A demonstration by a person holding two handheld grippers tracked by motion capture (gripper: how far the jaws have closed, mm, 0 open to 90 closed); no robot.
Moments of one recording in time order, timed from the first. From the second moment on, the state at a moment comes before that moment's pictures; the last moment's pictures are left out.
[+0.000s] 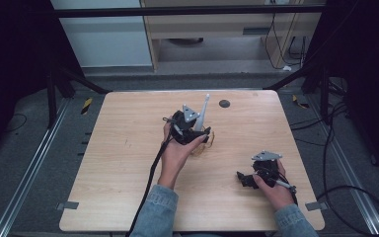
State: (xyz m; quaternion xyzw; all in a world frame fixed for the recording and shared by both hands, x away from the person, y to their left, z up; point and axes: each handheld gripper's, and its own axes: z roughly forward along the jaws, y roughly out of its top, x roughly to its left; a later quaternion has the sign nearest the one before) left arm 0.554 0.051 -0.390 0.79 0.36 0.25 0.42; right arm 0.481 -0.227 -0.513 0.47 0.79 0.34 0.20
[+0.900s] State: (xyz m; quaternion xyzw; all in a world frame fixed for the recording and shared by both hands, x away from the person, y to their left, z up) left arm 0.541 0.055 -0.389 0.81 0.32 0.22 0.44; right arm 0.481 -0.227 -0.513 0.46 0.79 0.34 0.20
